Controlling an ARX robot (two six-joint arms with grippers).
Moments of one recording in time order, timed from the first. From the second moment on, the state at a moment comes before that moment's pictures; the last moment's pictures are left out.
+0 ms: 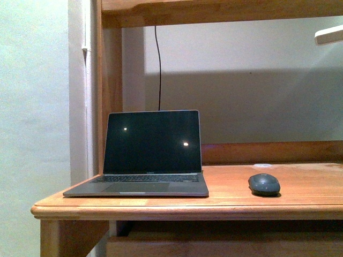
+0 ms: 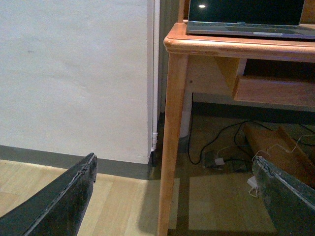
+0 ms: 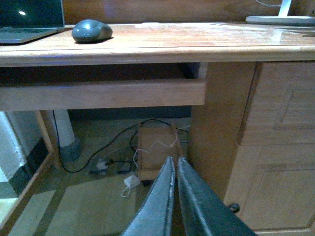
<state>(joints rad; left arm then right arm) -0.01 0.01 0.01 0.00 0.00 -0.01 0.00 0.00 0.02 0.00 0.00 0.00</state>
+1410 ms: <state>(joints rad) -0.01 0.01 0.01 0.00 0.00 -0.01 0.00 0.00 0.02 0.00 0.00 0.00</state>
